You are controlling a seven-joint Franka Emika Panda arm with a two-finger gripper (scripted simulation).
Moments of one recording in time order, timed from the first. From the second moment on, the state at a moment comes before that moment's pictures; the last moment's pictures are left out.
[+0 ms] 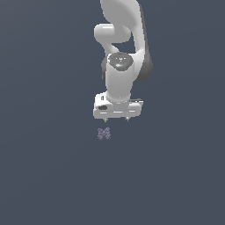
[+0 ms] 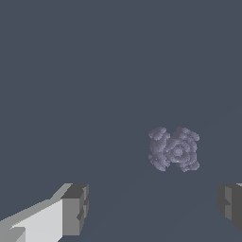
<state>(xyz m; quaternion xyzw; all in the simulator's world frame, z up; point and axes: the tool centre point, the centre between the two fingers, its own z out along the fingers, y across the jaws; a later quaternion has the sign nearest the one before) -0.005 0.019 0.165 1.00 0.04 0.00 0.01</state>
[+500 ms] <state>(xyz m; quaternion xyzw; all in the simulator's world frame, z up) 0.006 0.008 0.186 1.00 0.03 0.01 0.01</state>
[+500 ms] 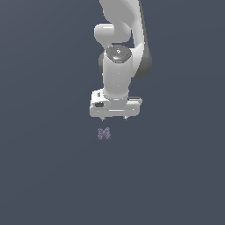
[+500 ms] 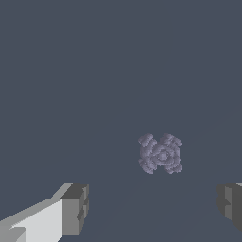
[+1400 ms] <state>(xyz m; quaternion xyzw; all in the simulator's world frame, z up) 0.005 -0.032 0.117 1.00 0.03 0.00 0.00</state>
